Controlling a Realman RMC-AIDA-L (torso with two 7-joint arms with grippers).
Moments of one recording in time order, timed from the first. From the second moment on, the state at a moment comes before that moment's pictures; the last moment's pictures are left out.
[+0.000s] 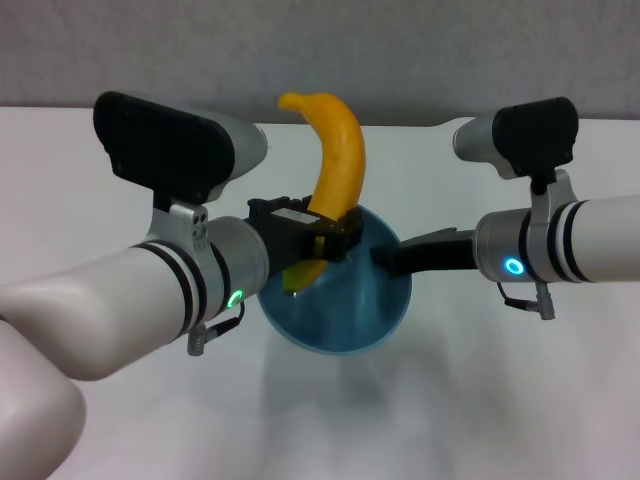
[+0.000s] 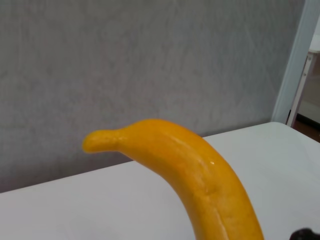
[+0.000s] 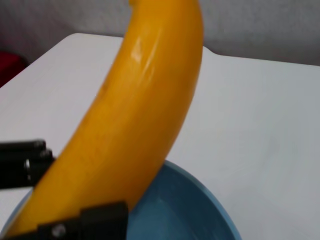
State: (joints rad) left arm -0.29 -2.03 -1.08 -1.58 -0.23 0.50 2.84; right arm 0.65 2.00 1.41 0.92 -1.98 0.68 -0.57
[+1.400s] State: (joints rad) left arm -0.15 -2.02 -1.22 -1.63 -0.10 0.52 2.84; right arm 0.69 2.00 1.60 0.80 -1.98 0.82 -0.62
